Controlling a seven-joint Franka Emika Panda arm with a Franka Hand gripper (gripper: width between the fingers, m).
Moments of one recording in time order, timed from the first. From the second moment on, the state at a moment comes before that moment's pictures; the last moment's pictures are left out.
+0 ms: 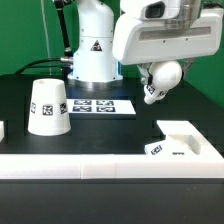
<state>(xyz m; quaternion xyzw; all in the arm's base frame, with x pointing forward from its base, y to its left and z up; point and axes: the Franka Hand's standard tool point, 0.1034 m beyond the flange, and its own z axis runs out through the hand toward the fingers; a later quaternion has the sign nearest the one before) 0.524 0.095 0.115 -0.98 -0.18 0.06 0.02</state>
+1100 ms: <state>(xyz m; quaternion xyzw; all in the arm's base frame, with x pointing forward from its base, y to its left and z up) 0.572 0.085 0.149 -0.97 -0.17 -0.17 0.02</state>
